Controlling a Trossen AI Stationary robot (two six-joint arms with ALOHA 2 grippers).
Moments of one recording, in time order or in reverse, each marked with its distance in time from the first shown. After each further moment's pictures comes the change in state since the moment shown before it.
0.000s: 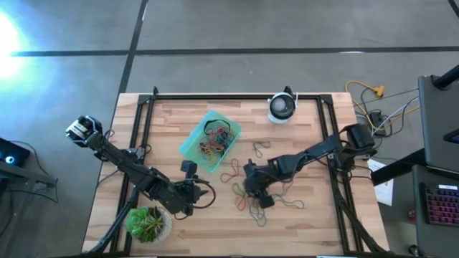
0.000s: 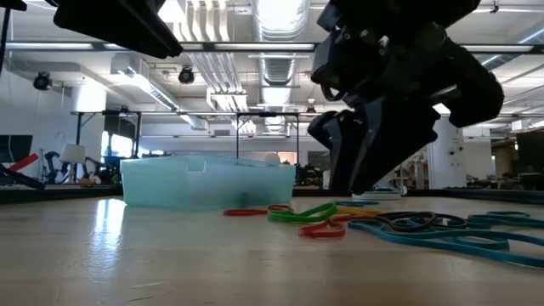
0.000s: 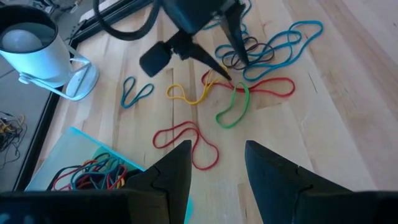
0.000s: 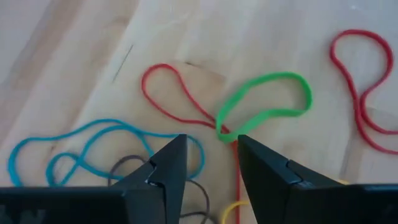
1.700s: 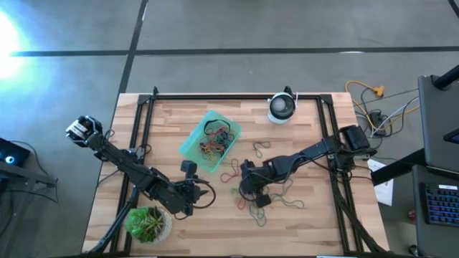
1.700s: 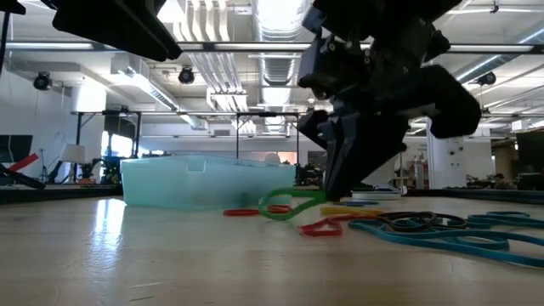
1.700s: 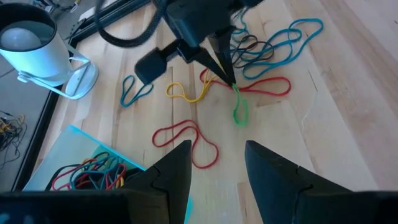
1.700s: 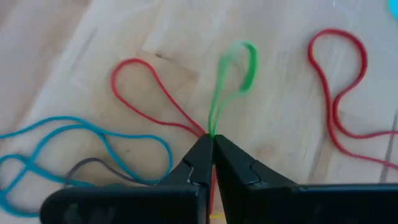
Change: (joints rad) left arm 0.000 0.000 -0.010 0.007 0.000 -0.002; right arm 0.013 0.060 0.091 -0.100 0.088 -0.064
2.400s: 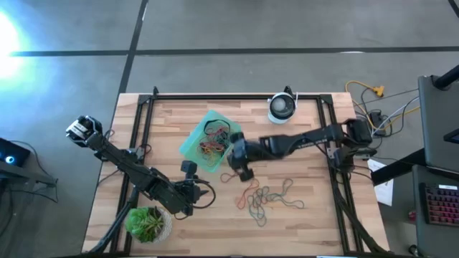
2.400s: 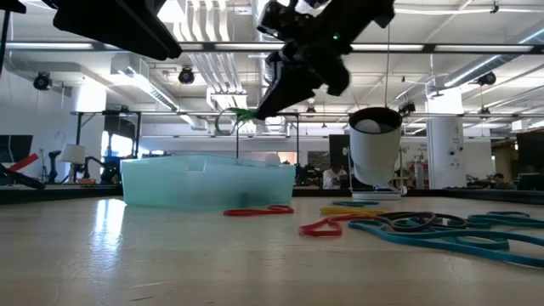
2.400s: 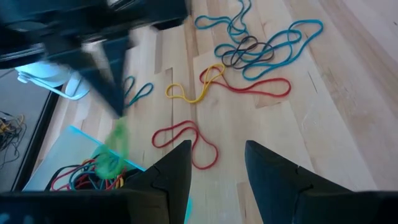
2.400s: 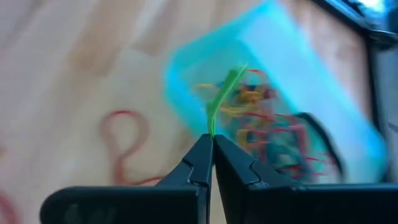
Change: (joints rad) left arm 0.000 0.000 -0.001 0.005 0.000 0.000; right arm -0.157 -0.062 0.214 -0.057 0.238 -0.247
